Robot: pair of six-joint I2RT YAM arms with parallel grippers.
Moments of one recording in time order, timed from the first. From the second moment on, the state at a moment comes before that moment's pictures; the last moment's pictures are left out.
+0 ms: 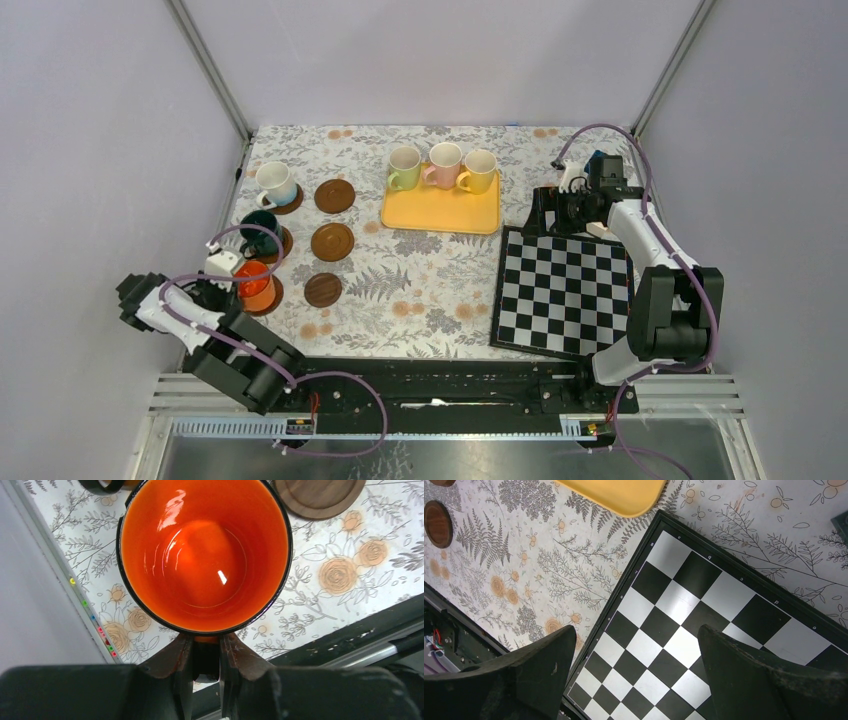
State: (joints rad) left arm 1.03 1.17 0.85 -1.13 0.74 1.48; right arm -0.02 1.54 1.12 -0.64 -0.59 -0.11
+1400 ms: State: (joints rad) left arm 1.14 1.37 0.78 -0.97 0.88 1.63; right arm -0.01 1.55 1.13 -0.65 -0.56 -0.13
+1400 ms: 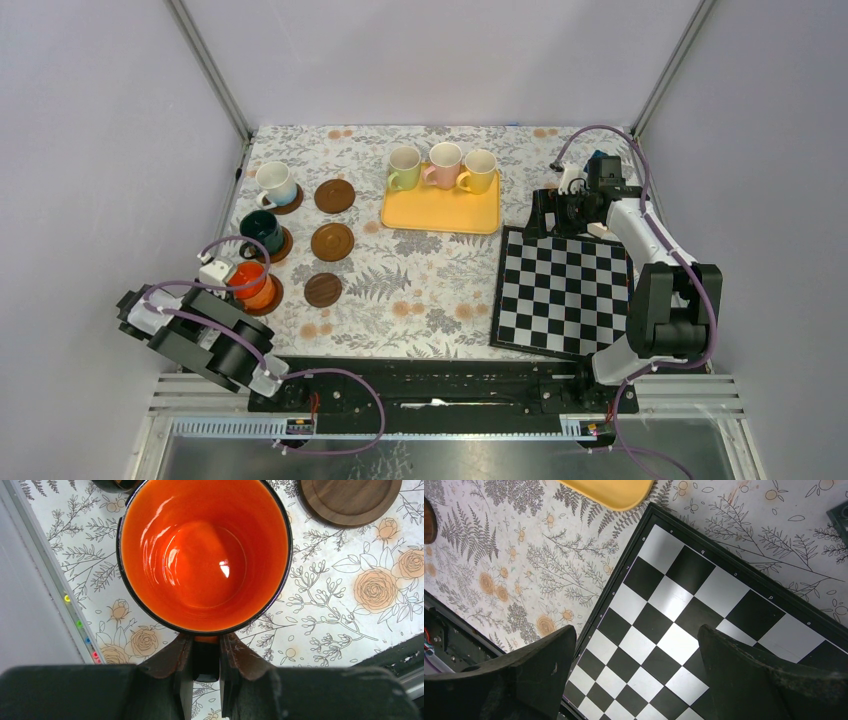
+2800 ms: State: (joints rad) left arm 1.13 1.37 0.80 -0.95 0.88 1.58; right arm -0.01 1.55 1.13 -0.66 -0.56 -0.13
